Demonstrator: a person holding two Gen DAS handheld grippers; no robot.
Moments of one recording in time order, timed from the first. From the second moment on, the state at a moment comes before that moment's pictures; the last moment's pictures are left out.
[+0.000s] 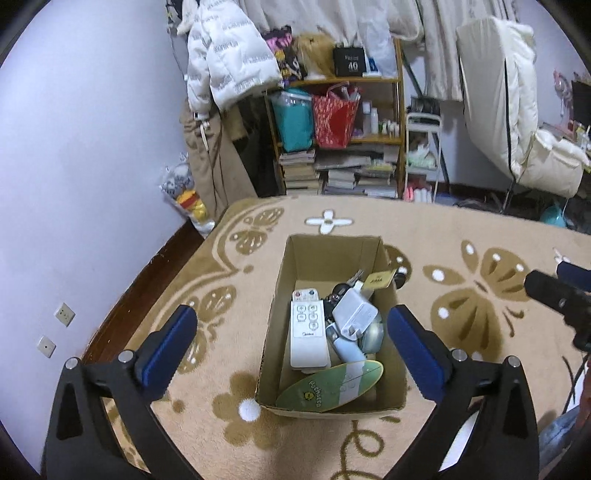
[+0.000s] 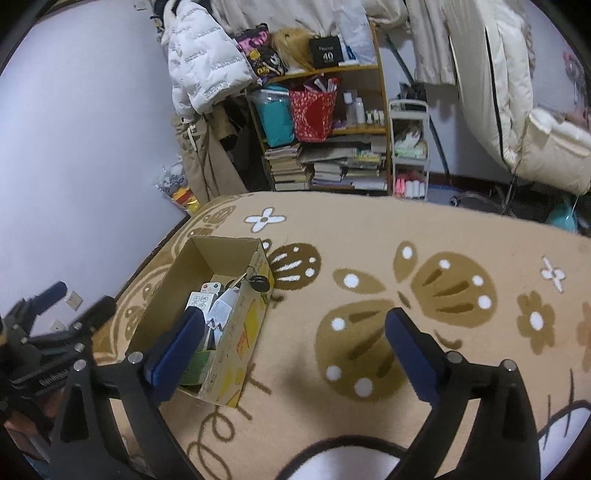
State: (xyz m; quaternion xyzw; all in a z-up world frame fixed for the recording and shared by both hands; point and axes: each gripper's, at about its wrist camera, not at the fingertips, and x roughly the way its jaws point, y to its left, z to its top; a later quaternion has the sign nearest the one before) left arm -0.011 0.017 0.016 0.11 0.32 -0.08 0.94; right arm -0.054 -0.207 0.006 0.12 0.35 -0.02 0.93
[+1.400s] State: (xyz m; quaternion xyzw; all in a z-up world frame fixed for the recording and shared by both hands) left arm -0.046 0.028 0.009 0.09 0.31 -0.09 0.94; right arm -0.093 -0.197 -0.016 0.10 0.29 -0.06 0.95
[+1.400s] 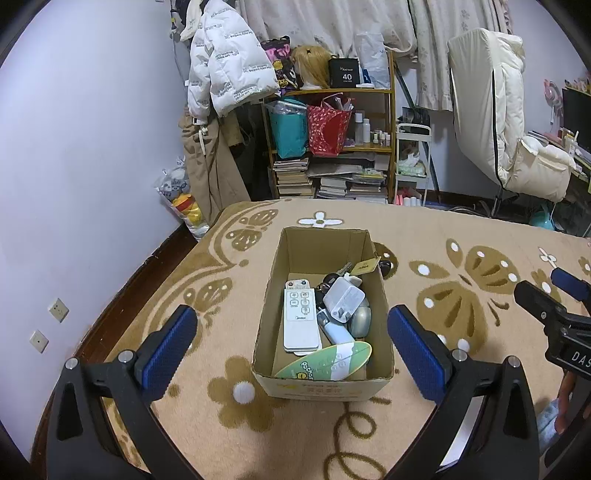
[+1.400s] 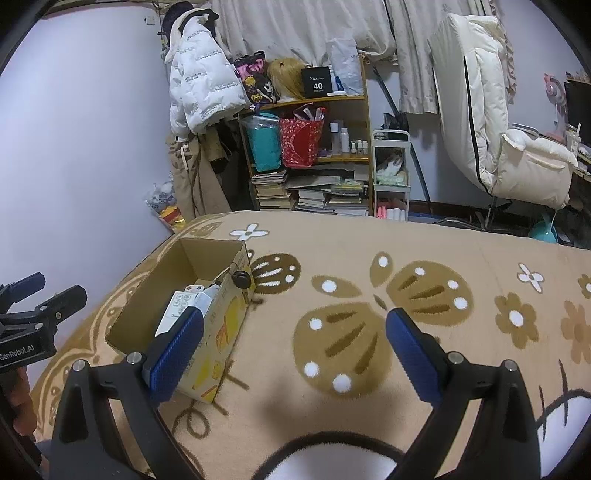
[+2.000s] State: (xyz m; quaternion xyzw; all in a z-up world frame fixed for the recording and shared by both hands) left arm -0.046 0.021 0.003 0.11 0.32 -0.09 0.94; right arm -0.091 -0.196 -0.018 0.10 0.30 -0.06 0.95
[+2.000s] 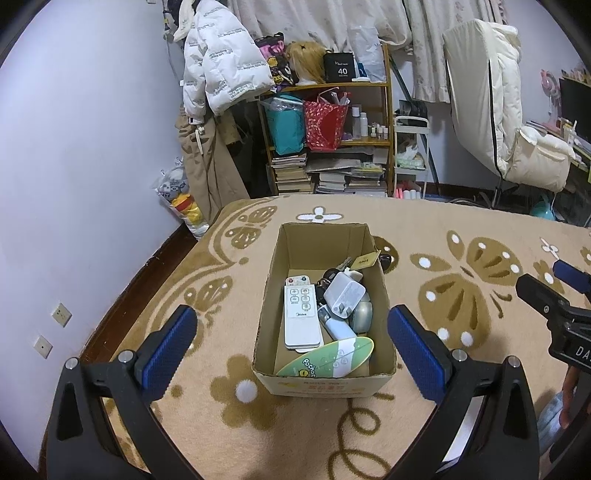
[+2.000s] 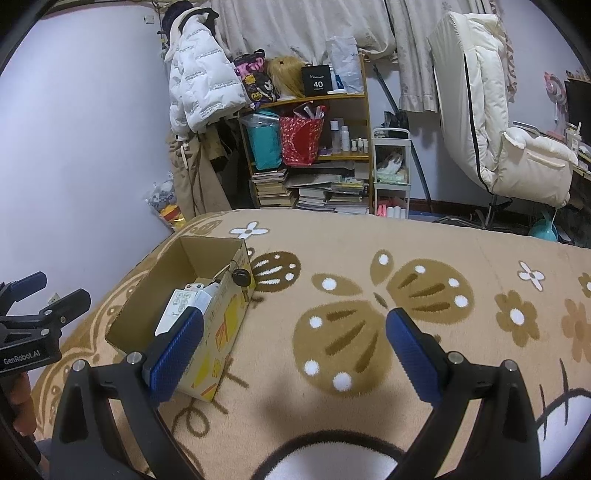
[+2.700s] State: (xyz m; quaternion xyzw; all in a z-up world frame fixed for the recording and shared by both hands) left arm -0.045 0.017 0.000 0.14 0.32 -0.08 0.93; right arm -0.091 -0.194 -0.021 0.10 0.30 -0.06 0.95
